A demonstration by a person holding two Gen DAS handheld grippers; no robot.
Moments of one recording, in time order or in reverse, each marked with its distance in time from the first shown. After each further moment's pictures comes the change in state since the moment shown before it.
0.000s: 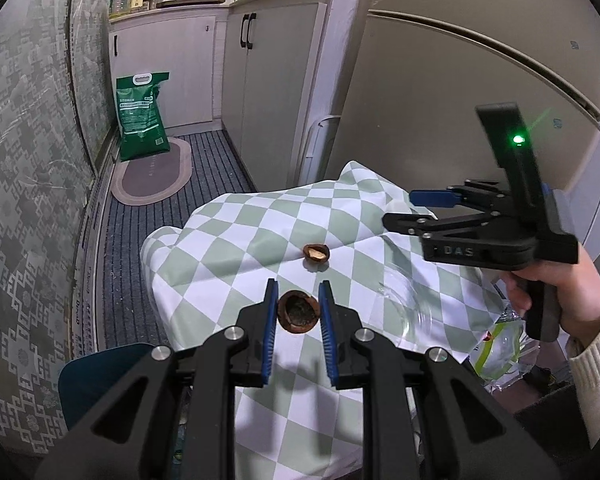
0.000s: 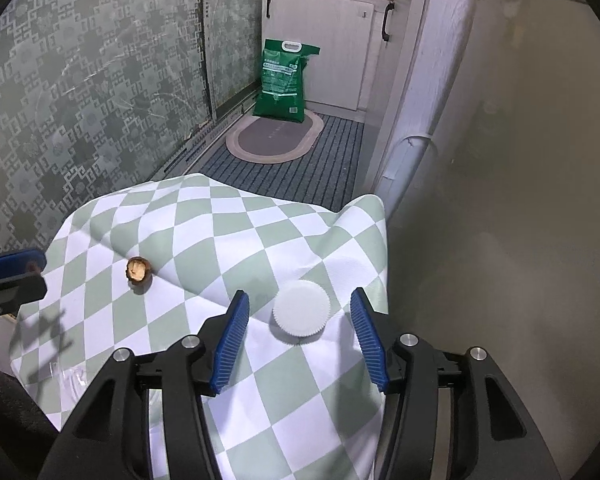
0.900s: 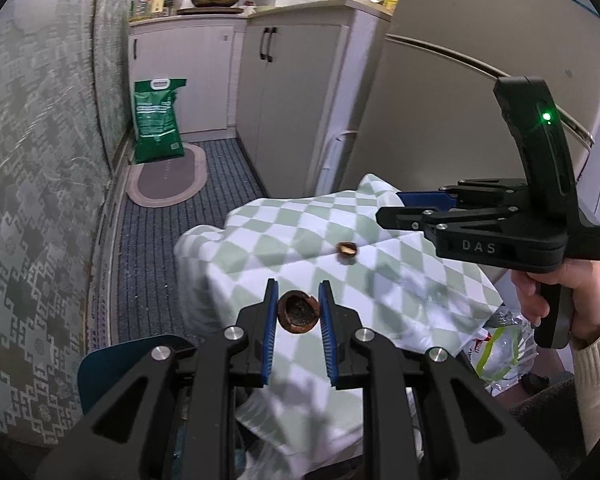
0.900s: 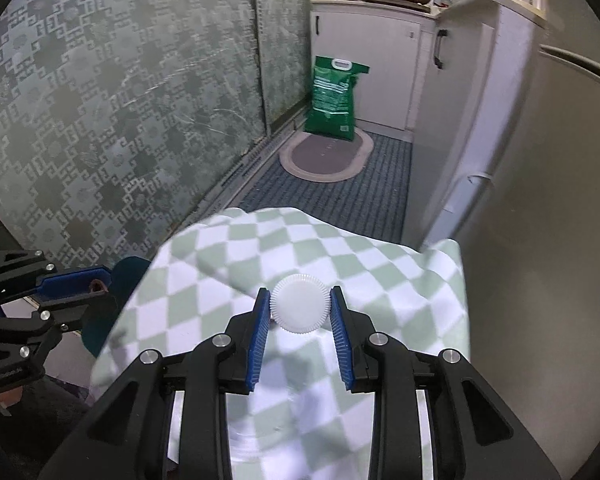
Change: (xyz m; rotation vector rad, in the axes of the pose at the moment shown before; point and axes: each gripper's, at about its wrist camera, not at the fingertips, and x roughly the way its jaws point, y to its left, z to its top) left arm -0.040 0.035 -0.011 -0.042 -0.045 0.025; right arm -0.036 0.068 0.029 -0.046 -0.045 0.151
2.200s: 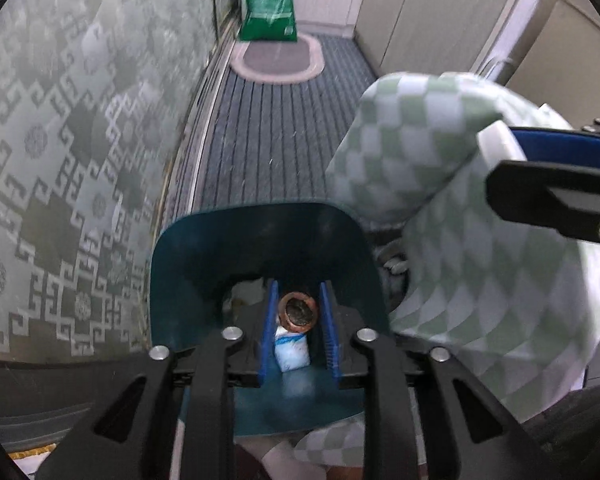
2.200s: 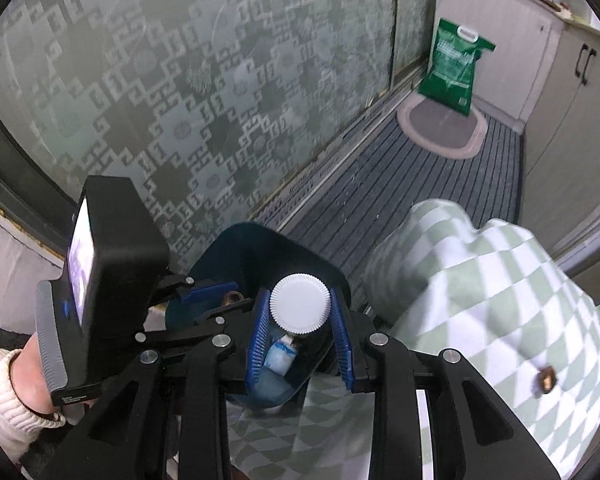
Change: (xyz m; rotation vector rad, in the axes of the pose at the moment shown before) left arm 0.048 0.148 -0.096 -0.244 0.363 0.261; right arm 0.085 0.189 0.031 -0.185 0.238 0.225
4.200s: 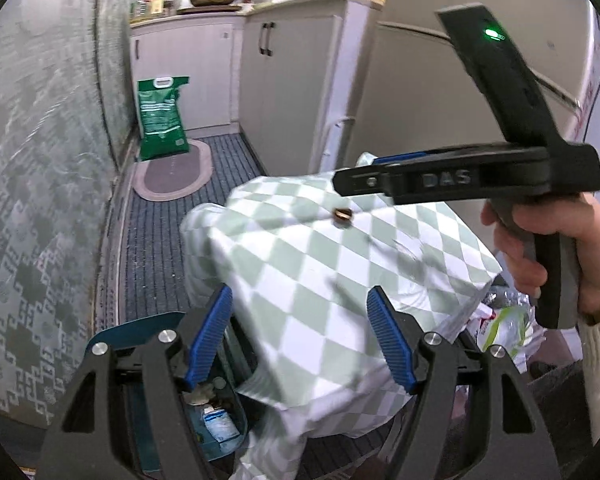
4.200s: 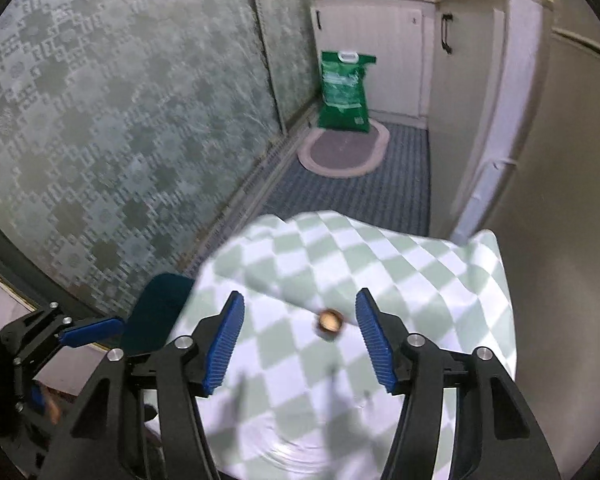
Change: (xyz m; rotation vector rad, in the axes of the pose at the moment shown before) left arm -0.111 -0.155 -0.002 0.290 -0.345 -0.233; right arm -0.105 -0.142 -0.072 0.271 -0.222 -0.149
